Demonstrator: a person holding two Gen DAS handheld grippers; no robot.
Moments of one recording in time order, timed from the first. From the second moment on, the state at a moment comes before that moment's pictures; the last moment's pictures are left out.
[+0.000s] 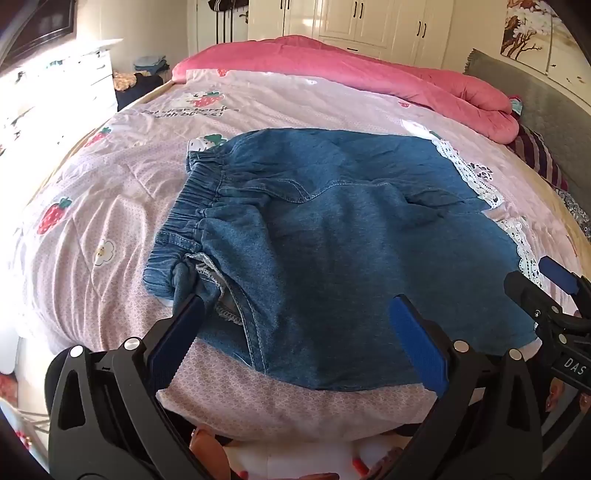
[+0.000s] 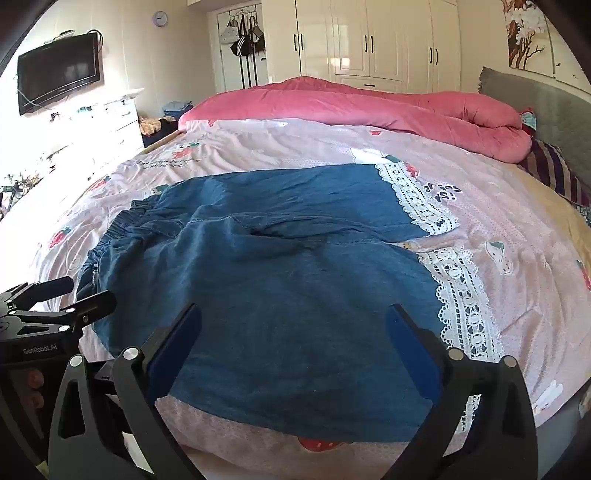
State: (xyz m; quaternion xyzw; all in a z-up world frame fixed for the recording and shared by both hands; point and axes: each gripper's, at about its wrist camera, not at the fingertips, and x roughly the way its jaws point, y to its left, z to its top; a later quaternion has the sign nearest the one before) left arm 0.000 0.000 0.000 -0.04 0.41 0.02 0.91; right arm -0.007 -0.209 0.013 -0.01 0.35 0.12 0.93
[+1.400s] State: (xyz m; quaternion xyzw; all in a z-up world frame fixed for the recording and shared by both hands) left arm -0.003 -0.005 0.005 -0.02 0.40 0.02 0.92; right arm -0.009 -0.208 0.008 -0.02 0.36 0.11 0.93
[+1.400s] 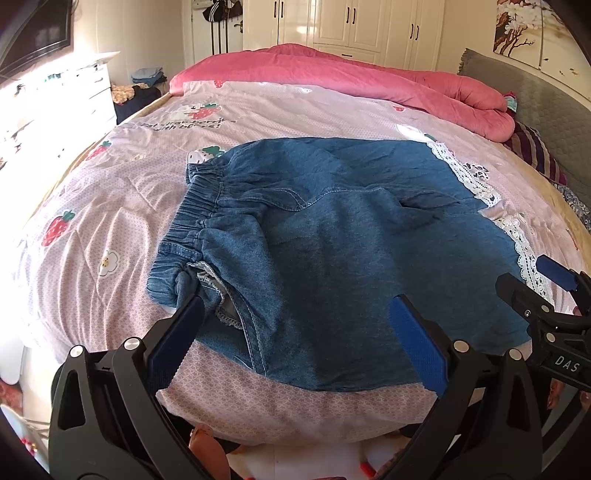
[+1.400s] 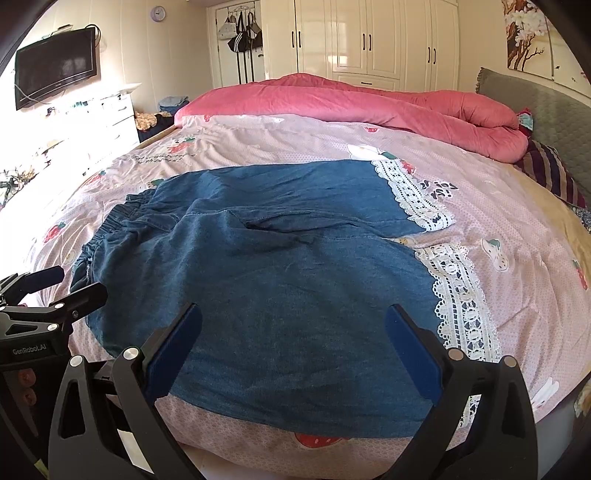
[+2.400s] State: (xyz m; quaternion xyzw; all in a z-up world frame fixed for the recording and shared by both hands) left arm 0.007 0.001 0.002 -0.02 0.40 0.01 0.91; right arm 0.008 -0.199 0.003 -0.02 0.37 0.13 0.92
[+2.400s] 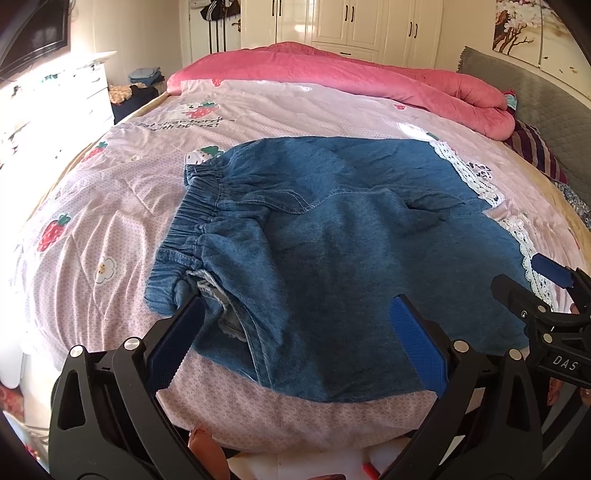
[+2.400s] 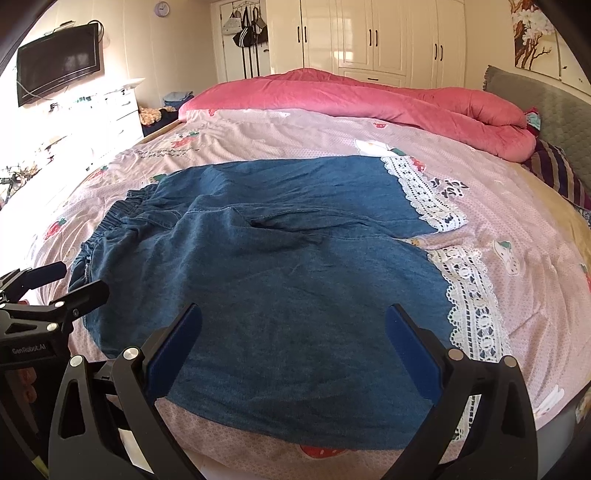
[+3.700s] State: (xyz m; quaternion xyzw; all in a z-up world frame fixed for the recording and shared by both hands) left arm 0.214 0.144 -0.036 -0.08 0.48 0.00 0.88; right arm 0.279 -0.075 0.011 -0.11 0.42 0.30 0.85
